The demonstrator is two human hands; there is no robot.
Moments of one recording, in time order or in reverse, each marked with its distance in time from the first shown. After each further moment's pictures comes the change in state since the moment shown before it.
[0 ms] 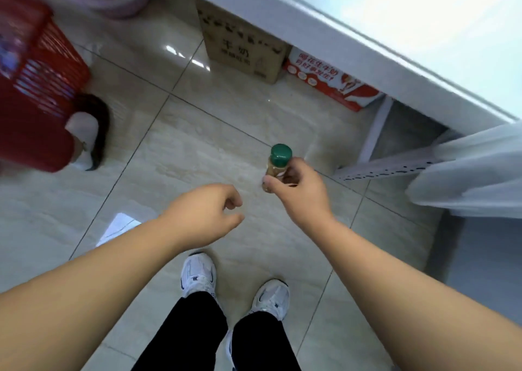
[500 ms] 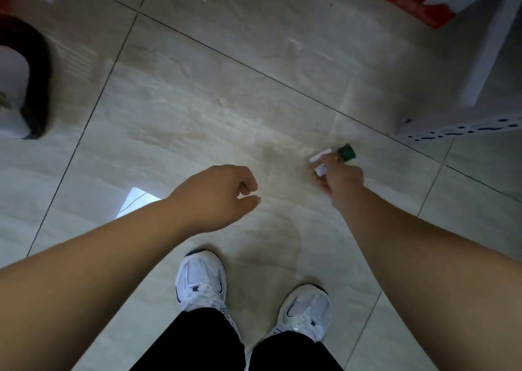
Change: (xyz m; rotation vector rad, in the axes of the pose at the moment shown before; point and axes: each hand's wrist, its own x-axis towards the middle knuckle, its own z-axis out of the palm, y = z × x) left_hand 0.133 -0.104 0.134 -0.062 -0.116 -0.008; right_hand 0.157 0.256 0.082 0.311 0.324 0.837
